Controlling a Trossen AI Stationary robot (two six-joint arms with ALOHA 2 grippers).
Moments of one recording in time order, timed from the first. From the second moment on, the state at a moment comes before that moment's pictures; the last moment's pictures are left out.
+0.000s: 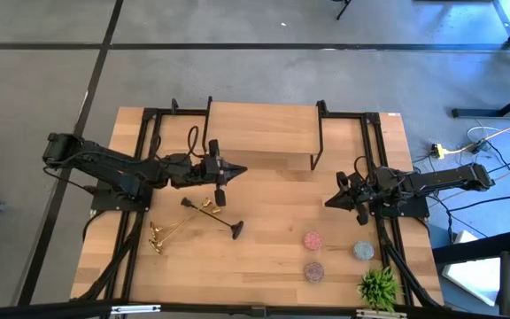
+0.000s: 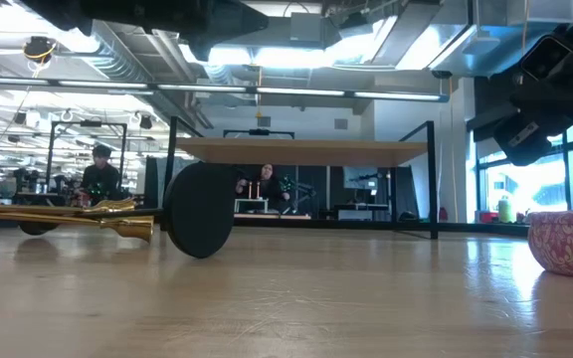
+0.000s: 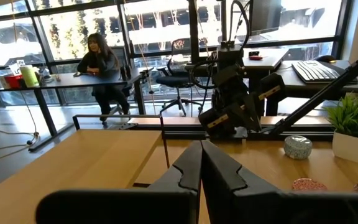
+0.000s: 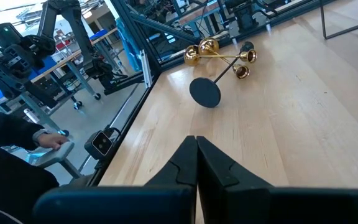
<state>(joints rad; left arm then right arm) -0.07 1.21 0.60 0.62 -0.29 0.07 0.16 0.20 0.01 0.04 -0.15 0.46</state>
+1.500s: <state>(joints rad) -0.04 1.22 0.60 1.20 -0.24 0.11 0.16 0.20 0.01 0.14 0.15 0.44</state>
